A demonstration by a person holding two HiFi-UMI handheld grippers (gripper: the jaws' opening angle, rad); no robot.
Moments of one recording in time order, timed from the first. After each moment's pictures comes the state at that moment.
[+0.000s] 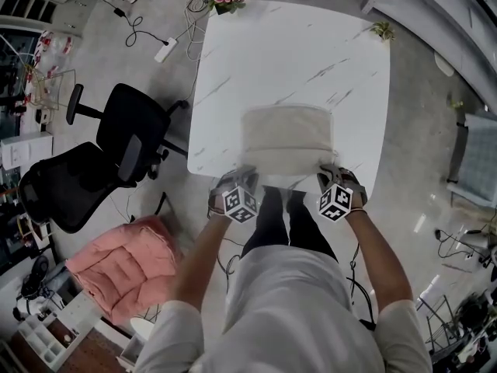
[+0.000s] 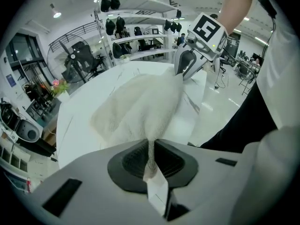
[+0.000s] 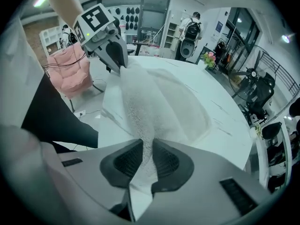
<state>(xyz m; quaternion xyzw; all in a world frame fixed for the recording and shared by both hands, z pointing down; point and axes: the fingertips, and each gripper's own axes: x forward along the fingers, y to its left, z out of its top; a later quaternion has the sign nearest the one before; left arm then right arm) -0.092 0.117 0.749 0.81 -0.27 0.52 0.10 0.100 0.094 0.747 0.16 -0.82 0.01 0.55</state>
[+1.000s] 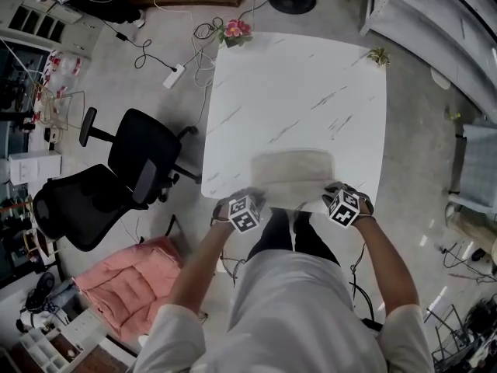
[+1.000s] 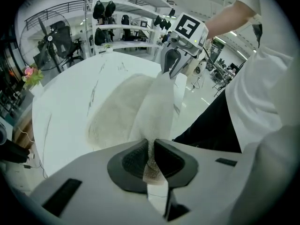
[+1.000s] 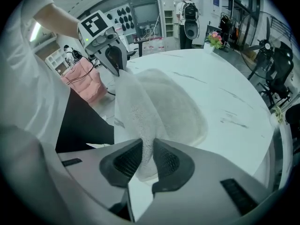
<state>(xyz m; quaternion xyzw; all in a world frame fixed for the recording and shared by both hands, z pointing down) -0.092 0.128 0.723 0.82 -0.12 0.53 0.19 0.097 0.096 0.723 0.08 -0.81 0.14 0.56</state>
